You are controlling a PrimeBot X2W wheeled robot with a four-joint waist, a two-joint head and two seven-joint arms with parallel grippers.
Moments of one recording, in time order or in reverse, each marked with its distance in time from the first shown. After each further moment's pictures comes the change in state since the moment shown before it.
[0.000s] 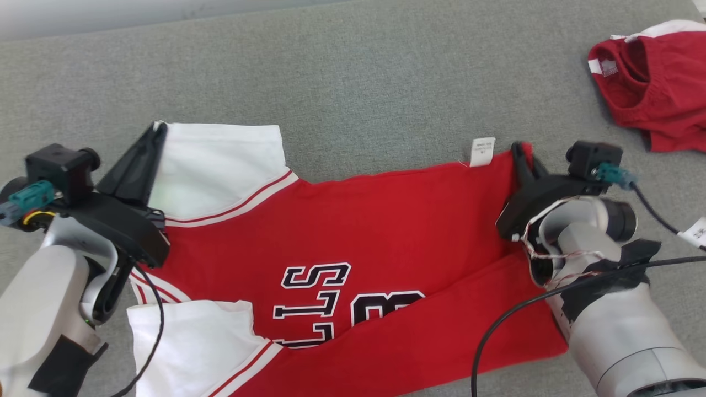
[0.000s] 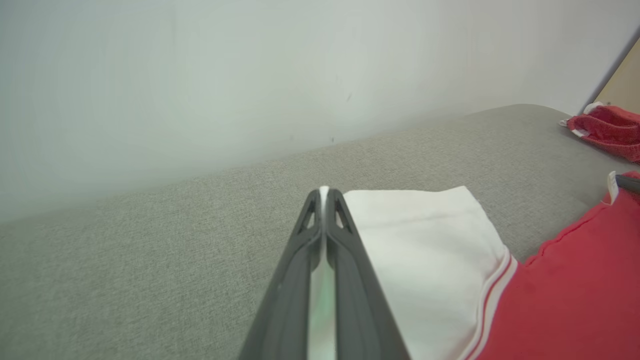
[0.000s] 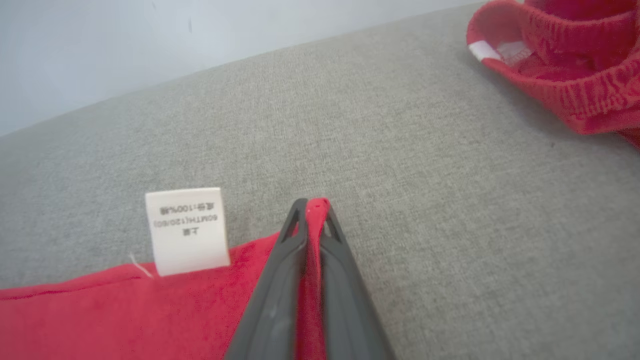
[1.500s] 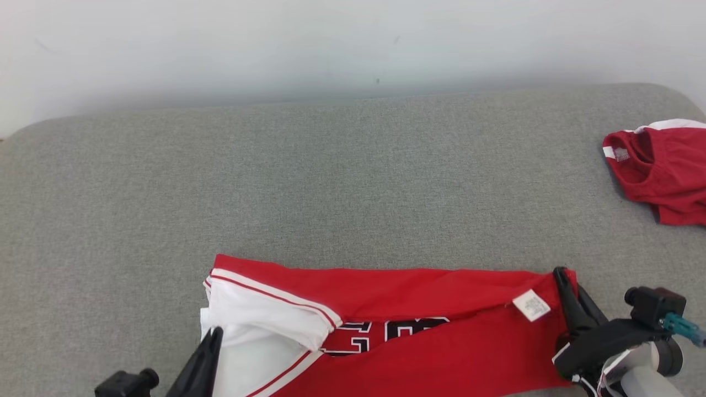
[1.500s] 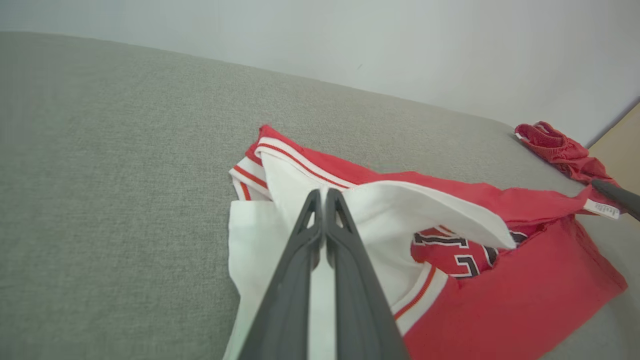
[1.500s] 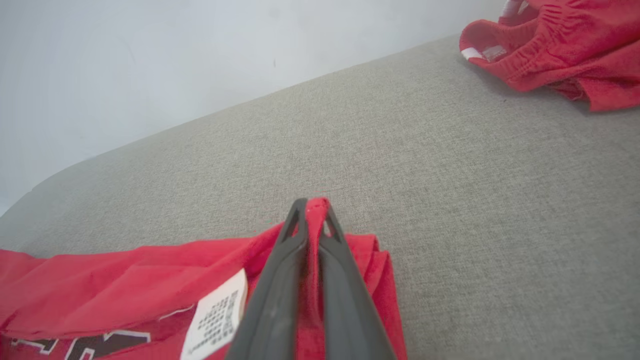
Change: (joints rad) left arm 0.618 -0.080 -0.006 -0.212 -0.097 0.105 -0.197; right arm 0.625 -0.283 0.244 -0.644 0.418 0.000 -0.003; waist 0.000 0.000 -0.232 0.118
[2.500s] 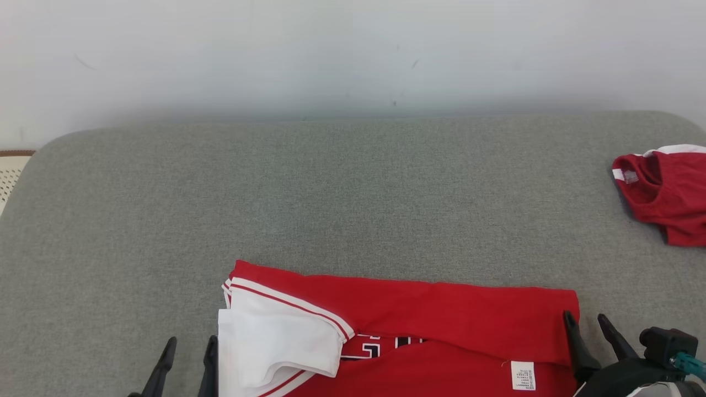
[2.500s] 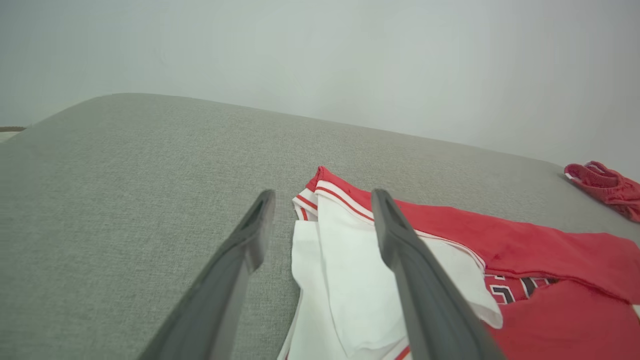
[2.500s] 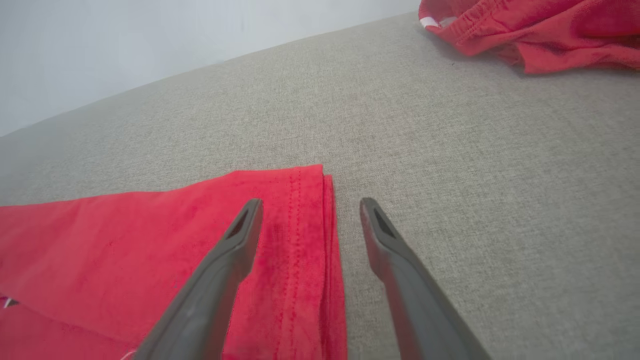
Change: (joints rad) left arm 0.133 -0.184 0.257 -0.041 0.261 -0.011 -0.008; right arm 0.106 0.021 -0.116 0.061 -0.116 0.000 0.009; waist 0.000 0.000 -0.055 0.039
